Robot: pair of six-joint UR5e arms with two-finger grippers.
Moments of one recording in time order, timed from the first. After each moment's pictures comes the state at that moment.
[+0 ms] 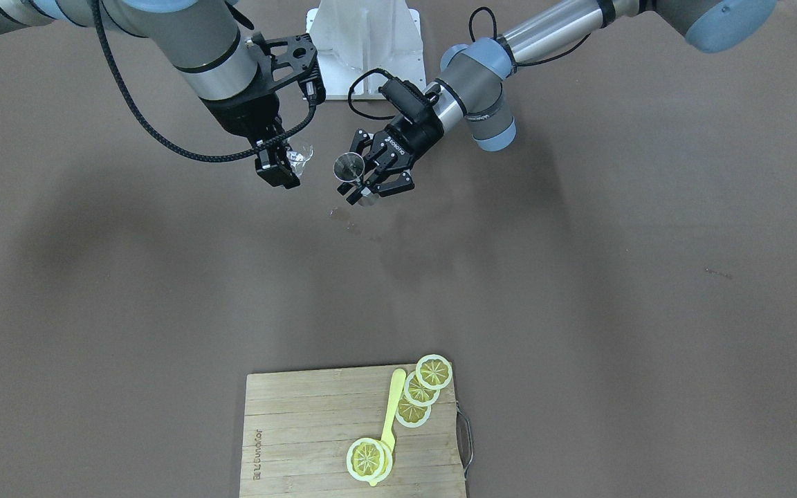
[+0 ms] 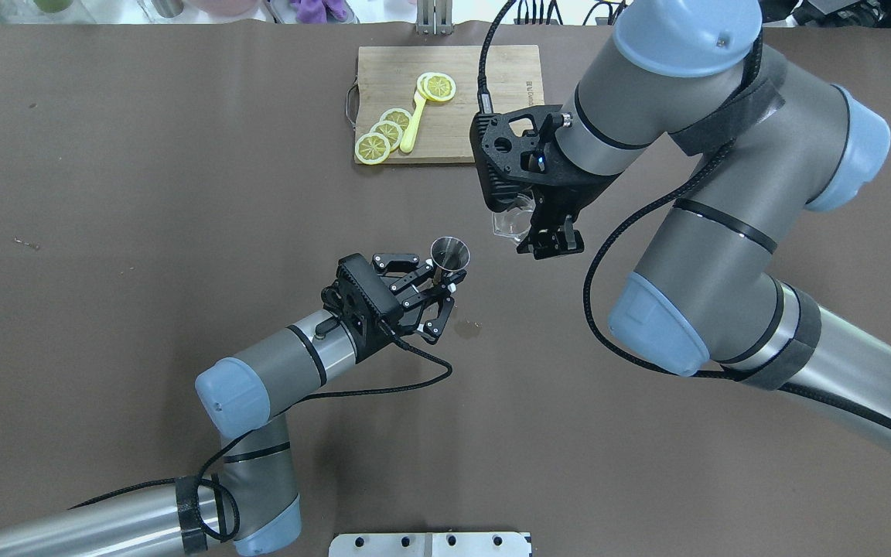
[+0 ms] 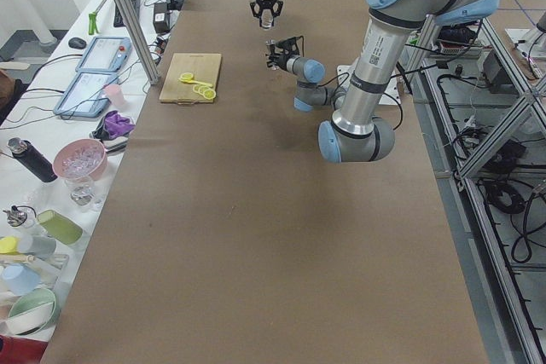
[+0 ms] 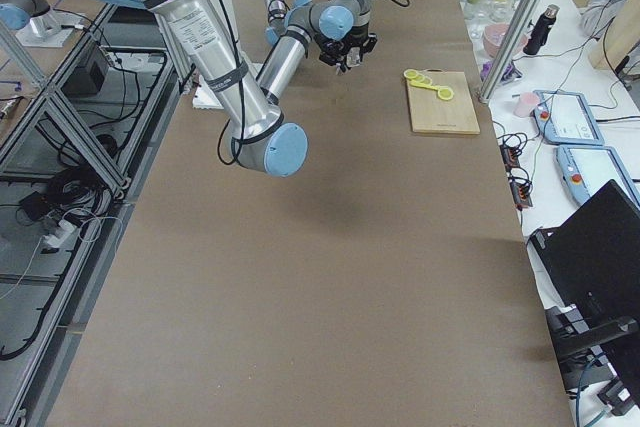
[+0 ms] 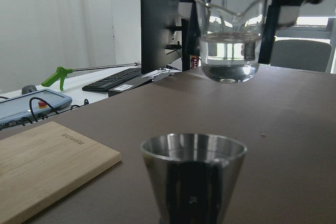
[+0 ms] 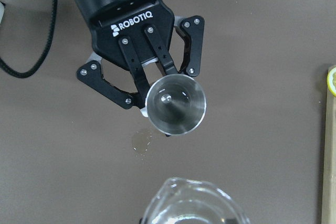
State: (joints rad) left arm -0.30 -2.18 -1.34 -3.10 -1.21 -0.34; right arm 0.73 -0.90 1.90 -1.72 2.15 -0.65
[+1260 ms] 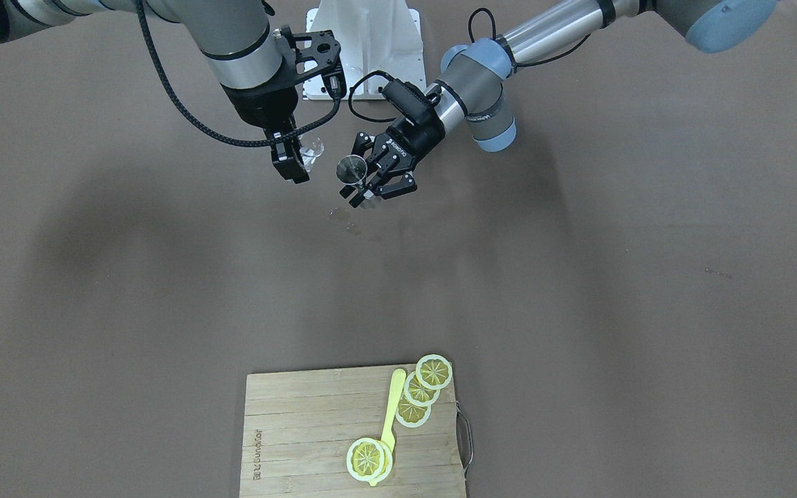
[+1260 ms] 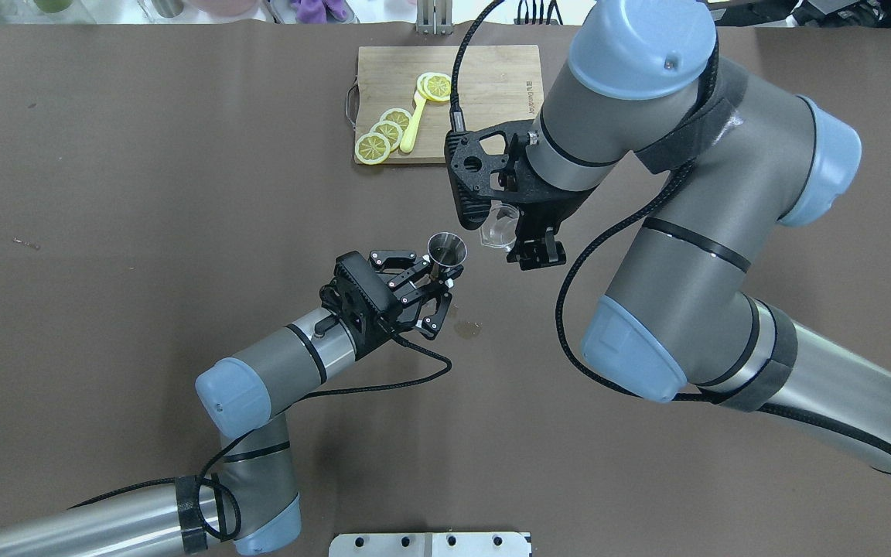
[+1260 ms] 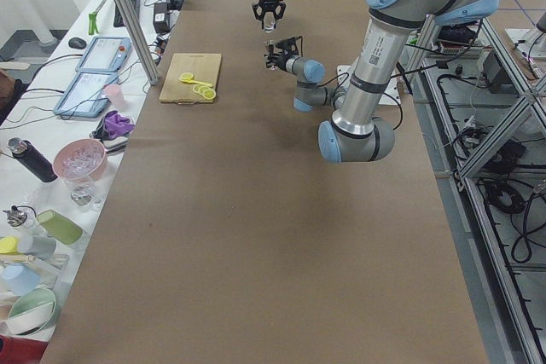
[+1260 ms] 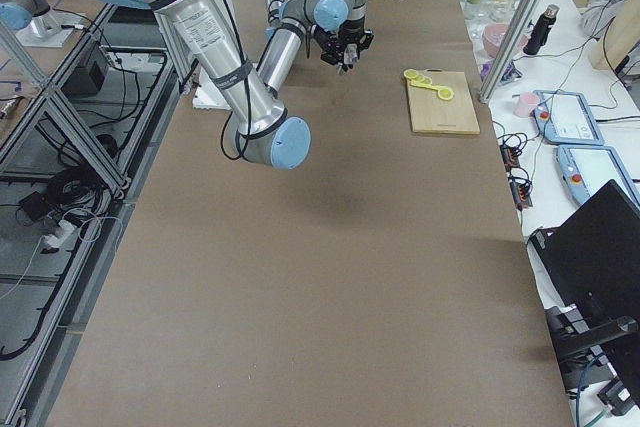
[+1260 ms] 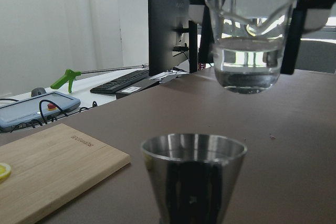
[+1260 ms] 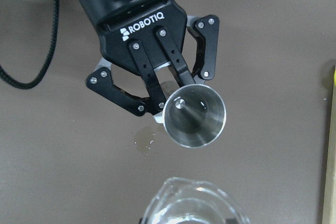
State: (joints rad) left arm -0.30 -2.18 -1.34 -3.10 -1.19 -0.34; right arm 0.68 -0.85 1.91 -1.82 2.06 -0.65
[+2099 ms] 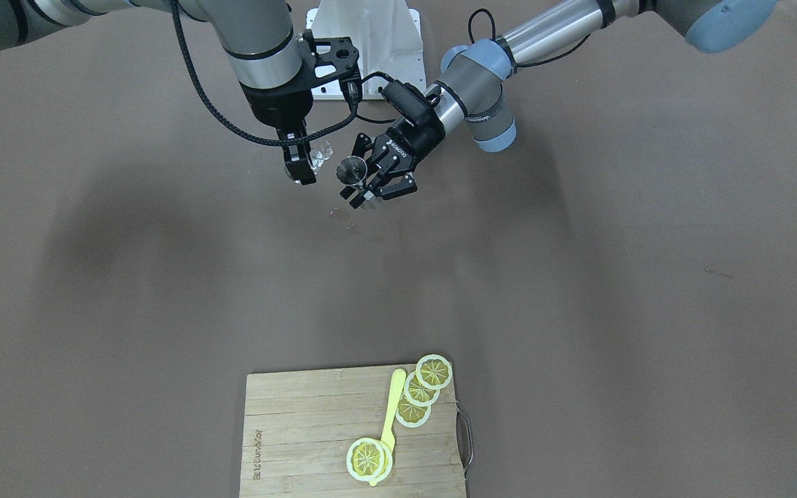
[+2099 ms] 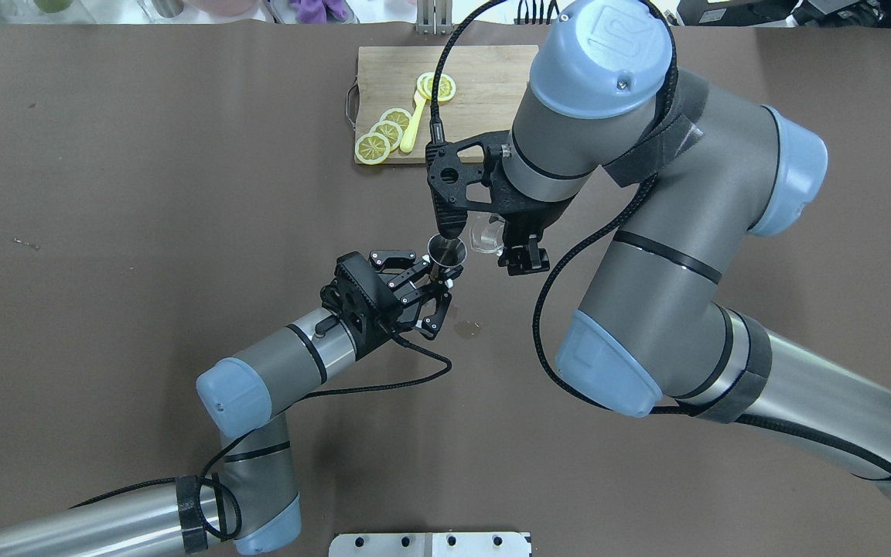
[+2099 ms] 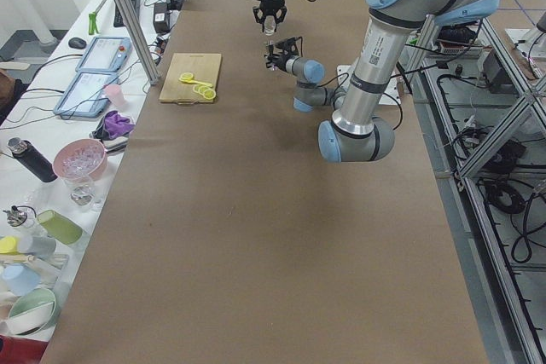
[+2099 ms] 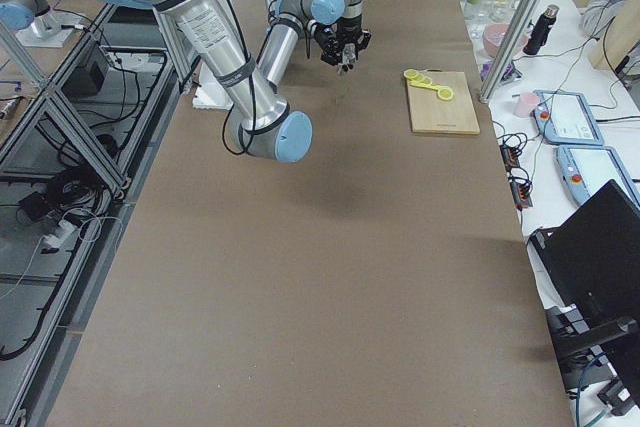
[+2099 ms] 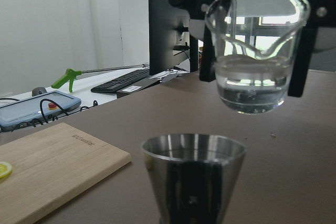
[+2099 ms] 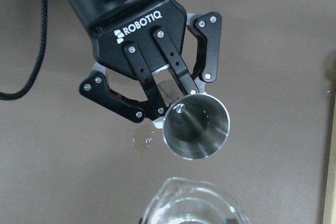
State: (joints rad) left arm -0.30 -2.18 -1.33 -3.10 -1.19 -0.32; right arm 0.65 -0.82 1.89 -1.87 1.99 -0.62
